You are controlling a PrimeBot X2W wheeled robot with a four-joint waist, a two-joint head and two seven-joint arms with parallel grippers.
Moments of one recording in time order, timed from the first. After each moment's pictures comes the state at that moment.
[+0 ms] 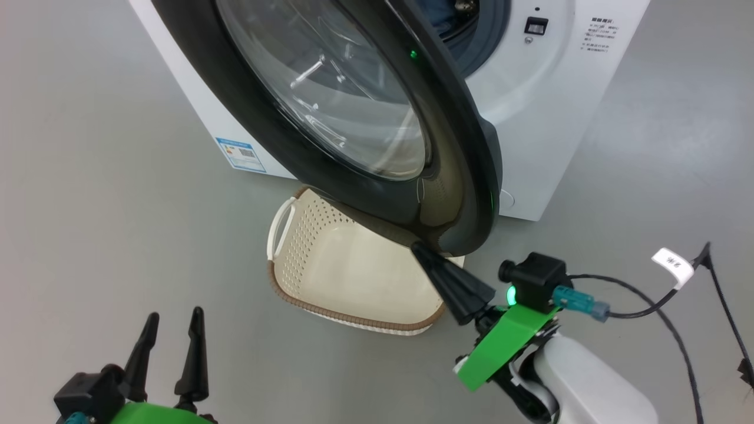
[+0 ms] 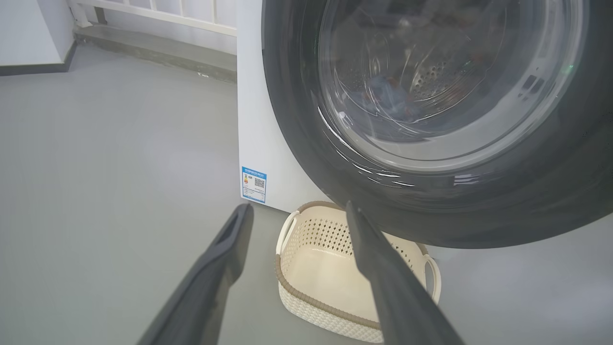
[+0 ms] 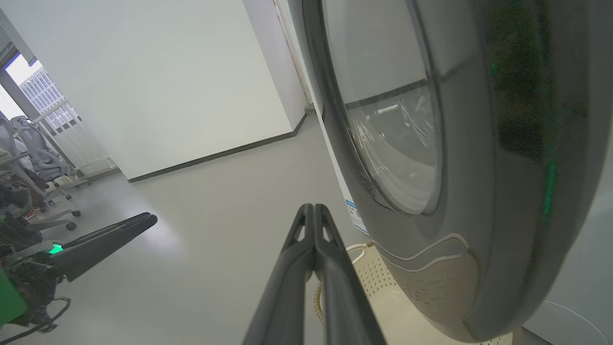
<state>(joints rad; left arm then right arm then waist) -0.02 0.10 -0.06 0.16 -0.41 -0.13 -0.26 -0.45 -0.18 0.63 0.33 0.57 0.13 -0.26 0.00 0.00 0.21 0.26</state>
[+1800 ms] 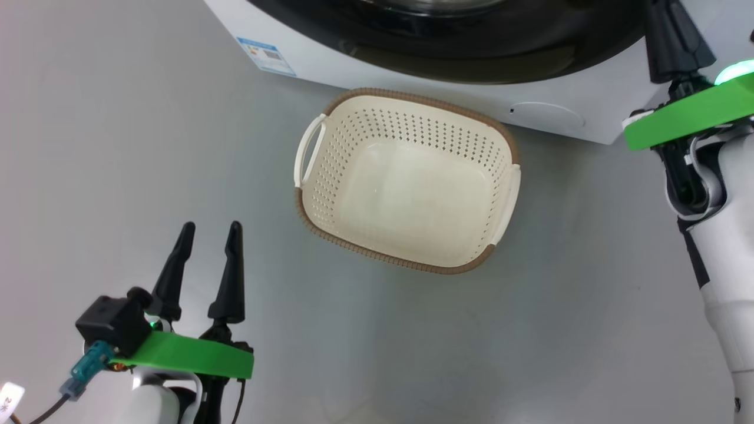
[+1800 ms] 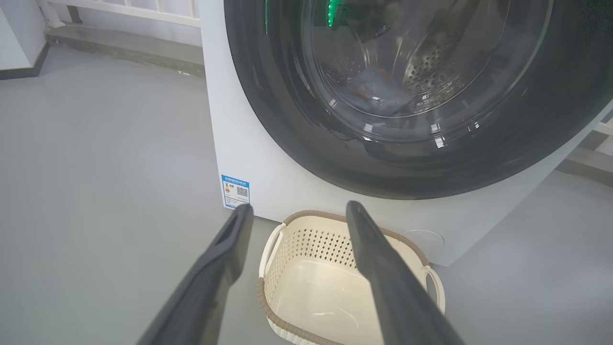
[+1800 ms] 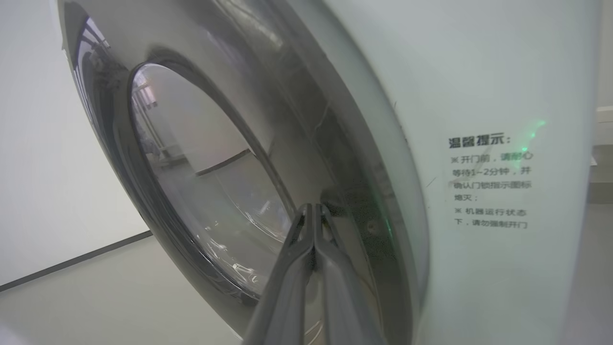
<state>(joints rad) -0.22 0.07 -0.16 0.11 -0.43 -0.13 -0.26 -0.85 -0.31 0.18 0.44 0.54 0.13 -0.26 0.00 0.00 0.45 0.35</state>
